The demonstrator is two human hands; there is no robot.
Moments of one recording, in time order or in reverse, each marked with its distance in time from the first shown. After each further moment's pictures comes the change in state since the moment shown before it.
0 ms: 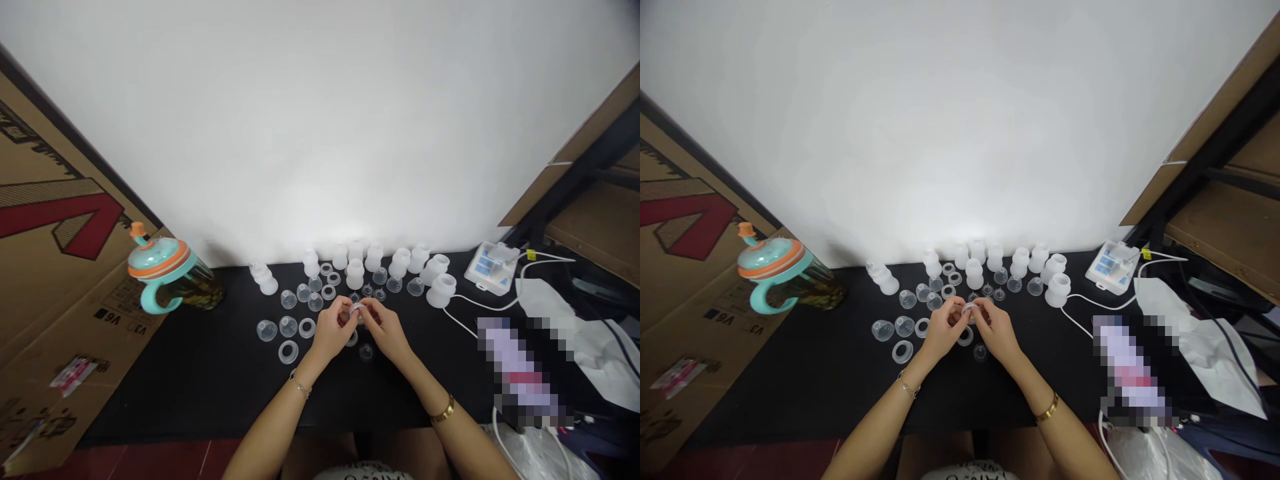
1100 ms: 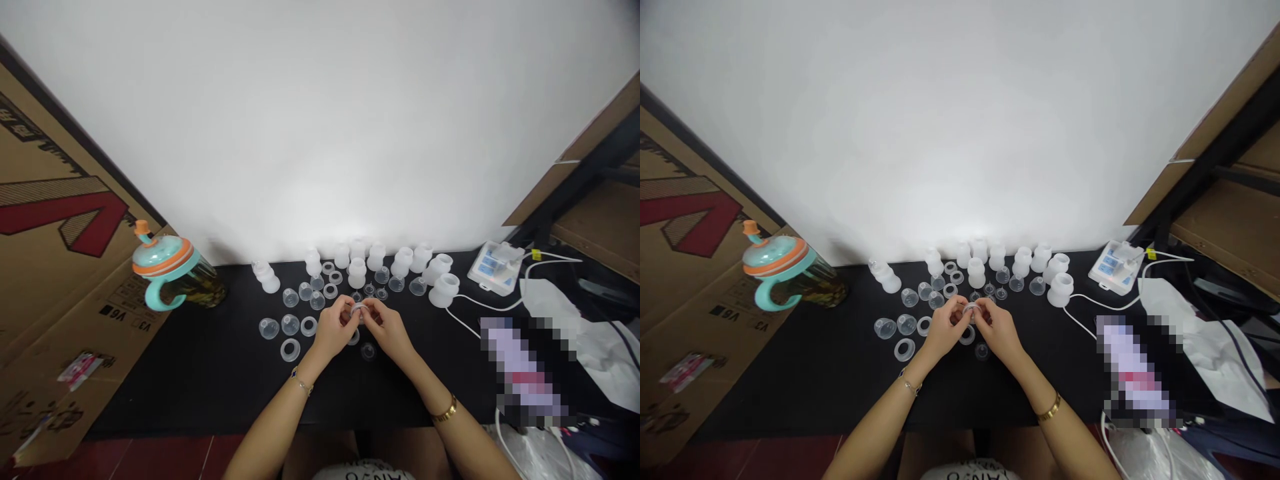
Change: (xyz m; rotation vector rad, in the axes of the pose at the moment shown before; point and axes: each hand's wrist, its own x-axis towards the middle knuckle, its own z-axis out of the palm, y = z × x) left_hand 0.000 0.001 -0.002 0.035 -0.023 0.003; right_hand 0.000 0.000 0.000 -0.093 0.003 -0.038
